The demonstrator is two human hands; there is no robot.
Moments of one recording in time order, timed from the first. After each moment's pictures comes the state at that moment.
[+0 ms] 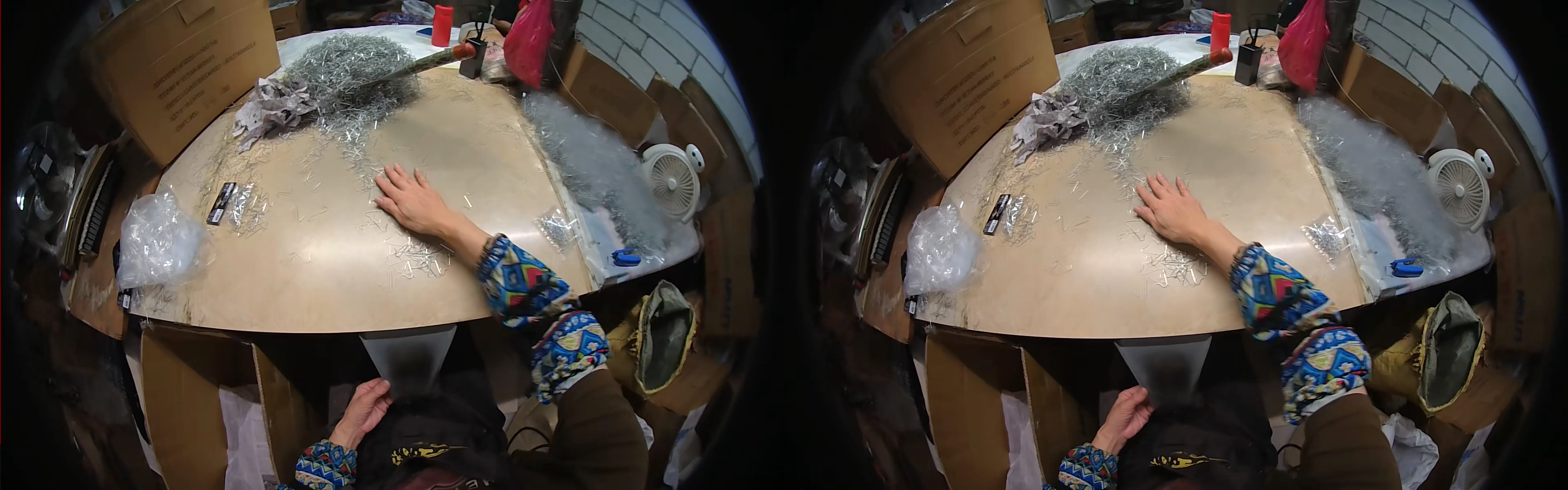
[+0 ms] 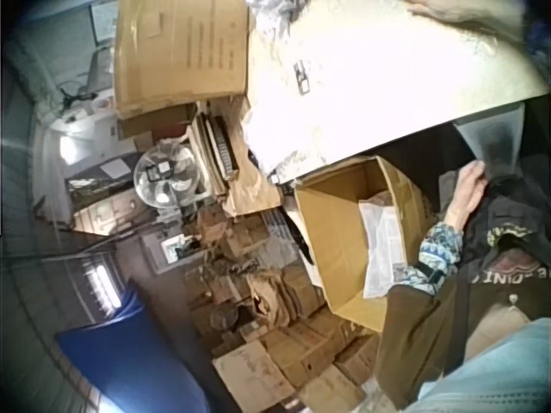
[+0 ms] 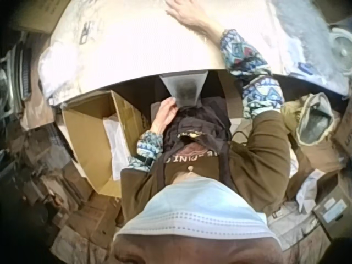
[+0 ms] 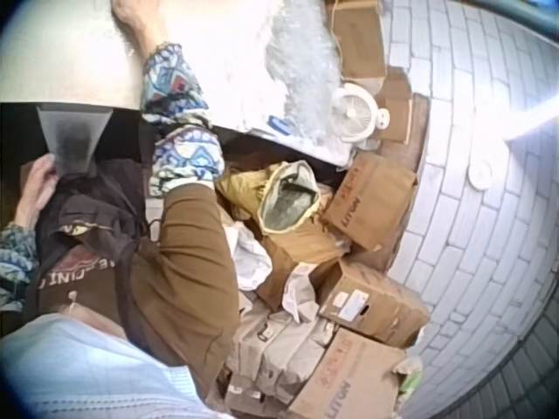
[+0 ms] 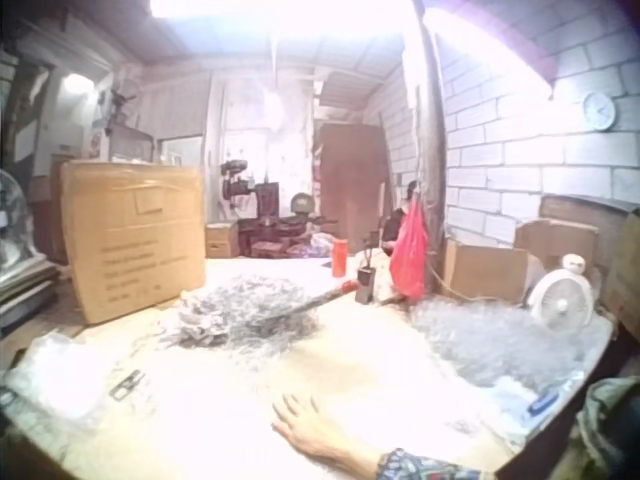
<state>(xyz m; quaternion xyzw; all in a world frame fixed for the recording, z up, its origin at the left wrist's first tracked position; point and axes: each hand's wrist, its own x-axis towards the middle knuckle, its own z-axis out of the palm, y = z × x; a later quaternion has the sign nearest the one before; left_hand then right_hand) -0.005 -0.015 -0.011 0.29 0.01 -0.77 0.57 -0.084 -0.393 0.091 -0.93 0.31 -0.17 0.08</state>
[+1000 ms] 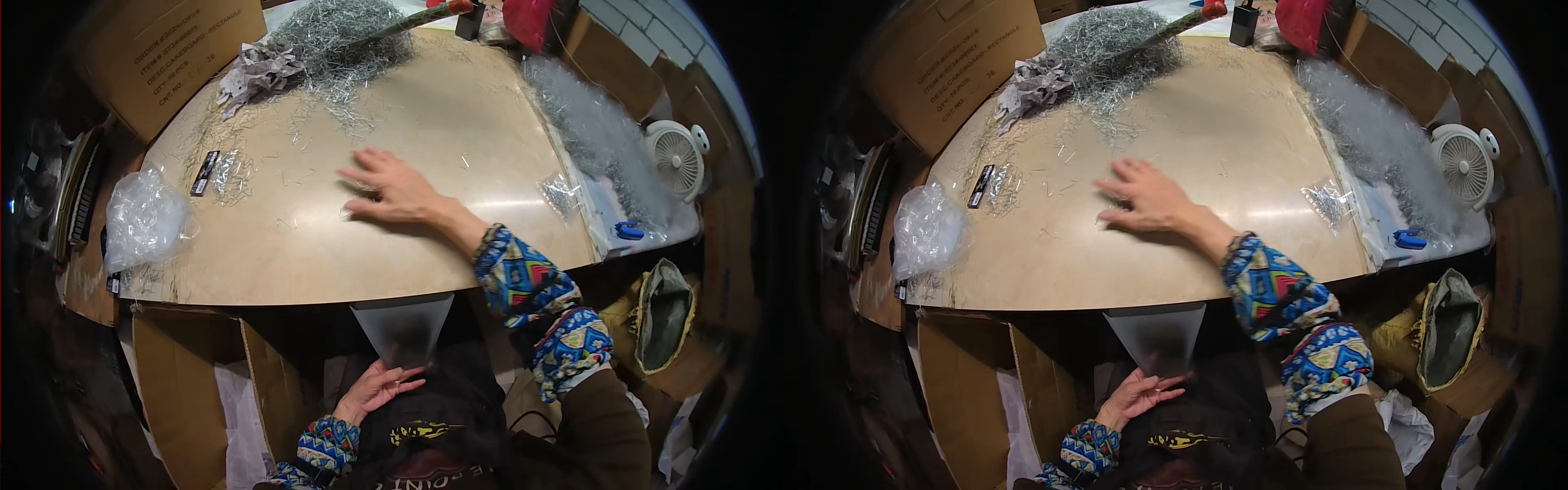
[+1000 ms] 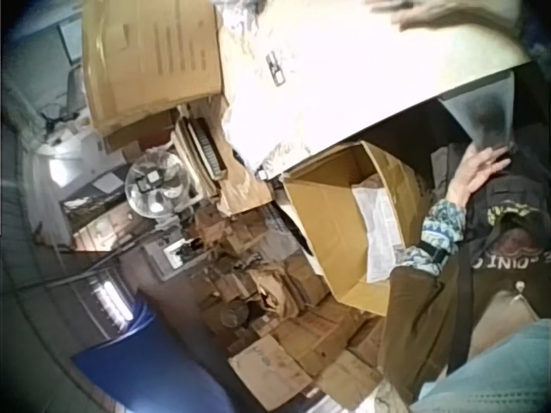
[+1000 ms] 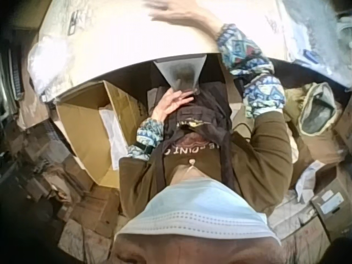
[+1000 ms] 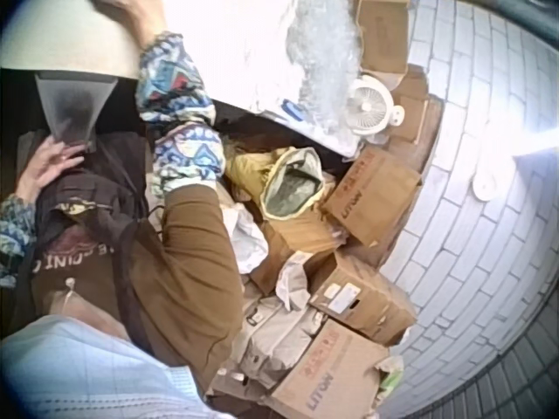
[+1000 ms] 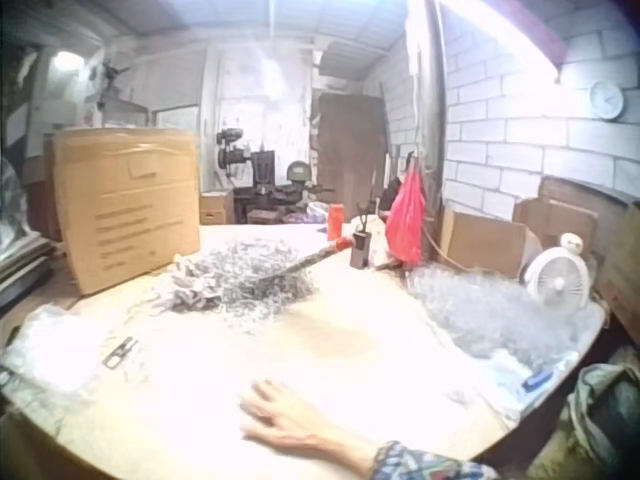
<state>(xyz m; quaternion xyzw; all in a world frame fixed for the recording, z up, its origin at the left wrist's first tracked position) -0.023 -0.018 0.001 0.19 -0.01 -0.85 0.49 -0.079 -0.347 0.109 -0.94 0.20 -0.23 0.13</state>
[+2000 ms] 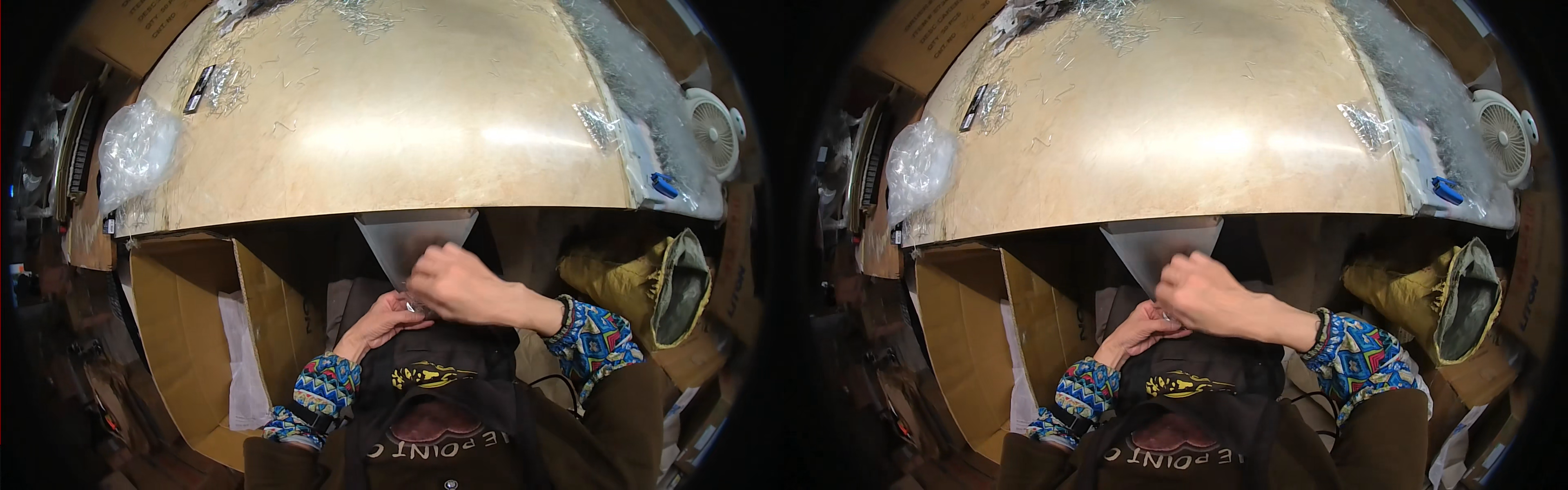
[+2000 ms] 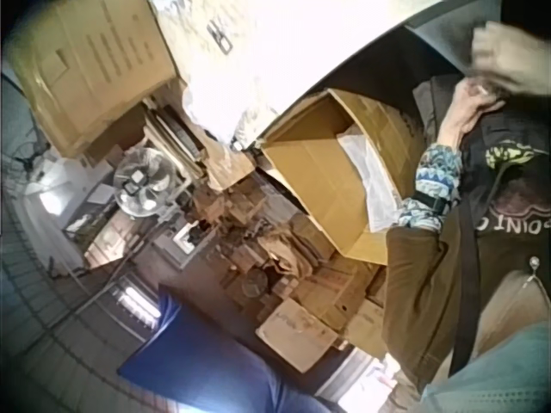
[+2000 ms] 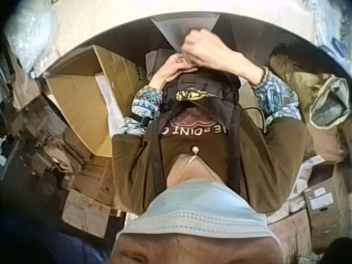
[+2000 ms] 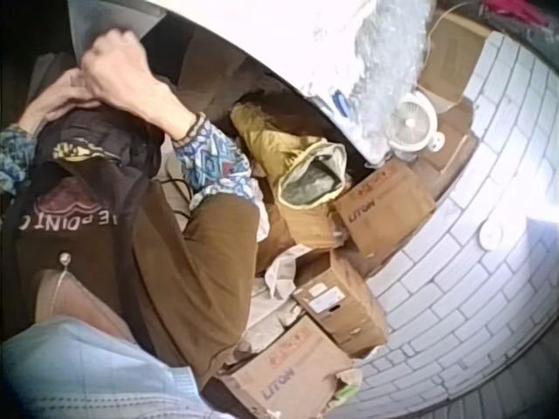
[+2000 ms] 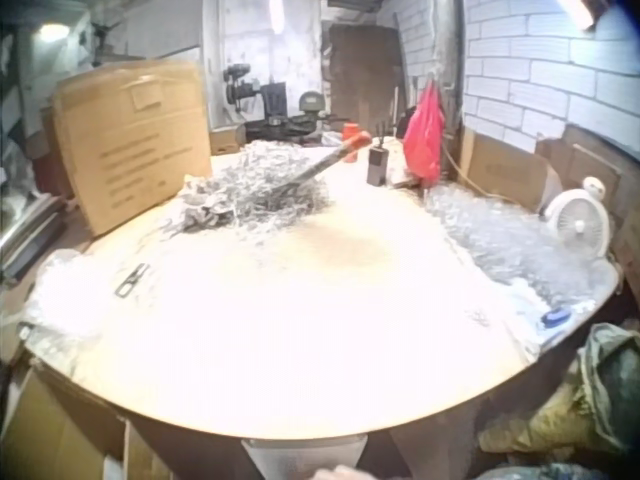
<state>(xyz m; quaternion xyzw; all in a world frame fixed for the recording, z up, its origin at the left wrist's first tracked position) -0.028 -0.011 -0.009 0.33 -0.02 -0.86 0.40 -0.186 -0.147 0.097 -0.95 0.10 -0.10 0.27</state>
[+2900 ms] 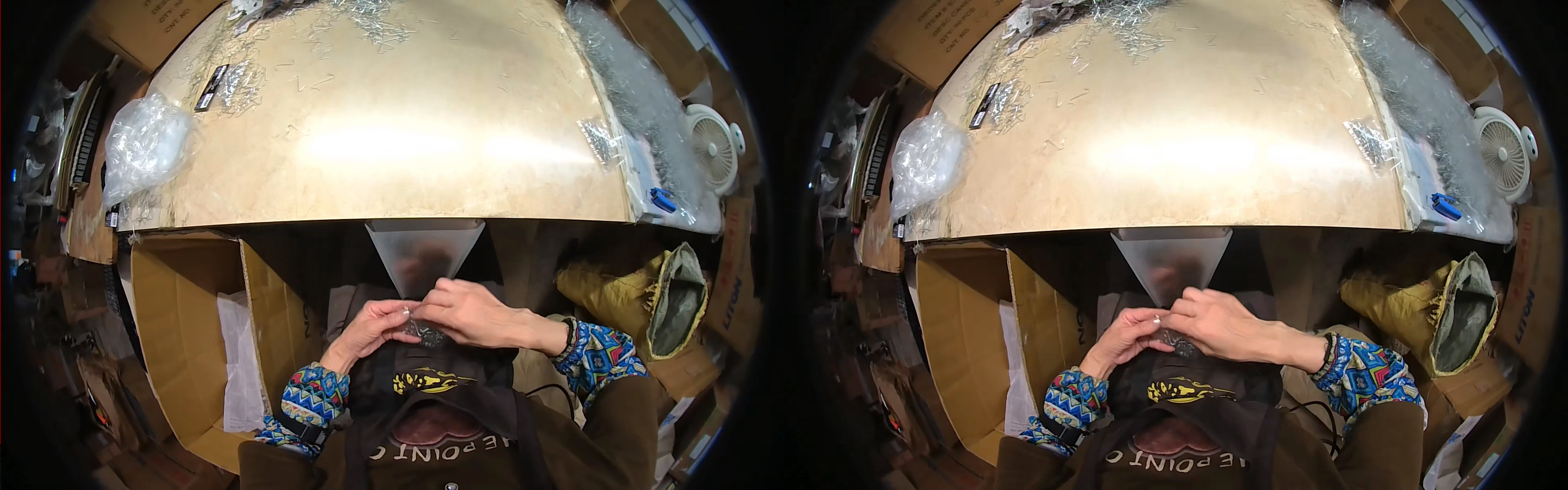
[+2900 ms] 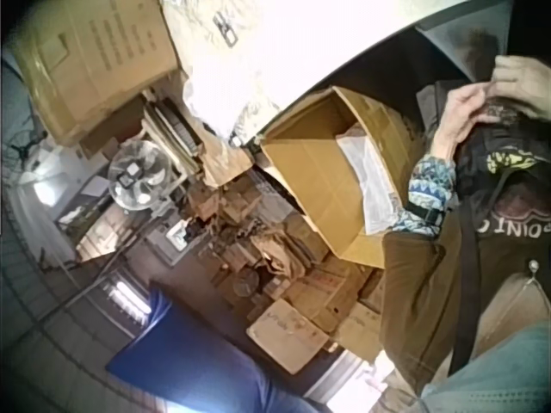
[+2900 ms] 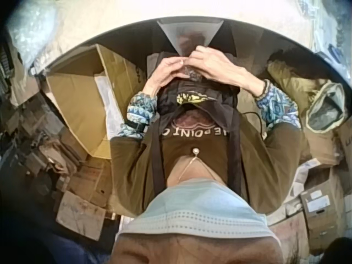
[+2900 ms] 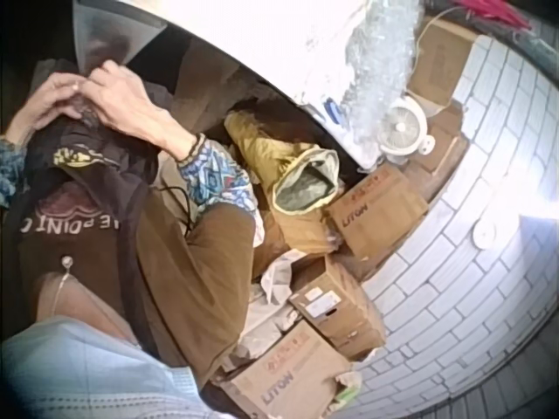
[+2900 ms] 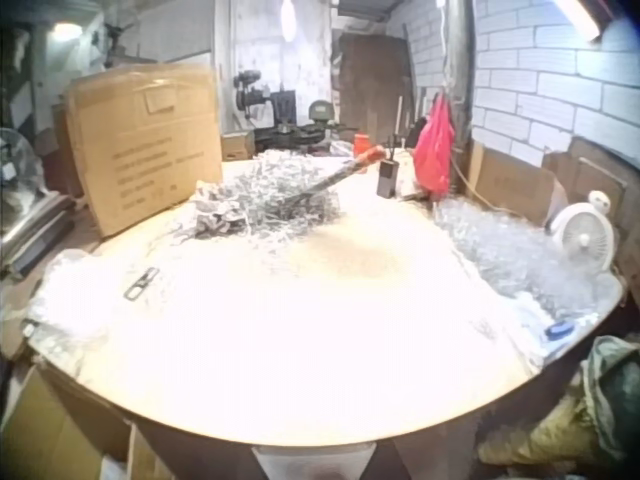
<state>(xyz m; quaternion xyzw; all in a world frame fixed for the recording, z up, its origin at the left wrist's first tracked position) -0.003 -0.011 0.022 0.32 -0.10 -0.84 0.42 -0.201 -0.132 0.099 -0.92 0.10 -0.07 0.37</state>
